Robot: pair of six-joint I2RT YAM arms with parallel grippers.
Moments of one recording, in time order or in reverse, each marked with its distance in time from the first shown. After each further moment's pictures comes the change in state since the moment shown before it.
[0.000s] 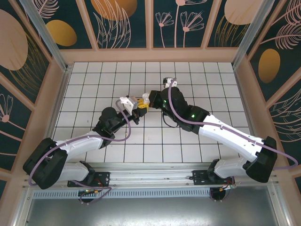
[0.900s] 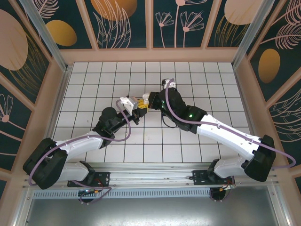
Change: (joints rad) left arm 0.000 -0.002 0.000 -0.006 0.004 0.000; right arm -0.005 0.021 -0.024 0.011 -0.014 0.001
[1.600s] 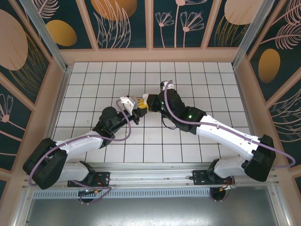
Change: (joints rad) left arm 0.000 0.000 0.006 -0.015 0.001 -0.007; right arm 0.004 0.000 -0.018 -0.006 -0.045 0.000
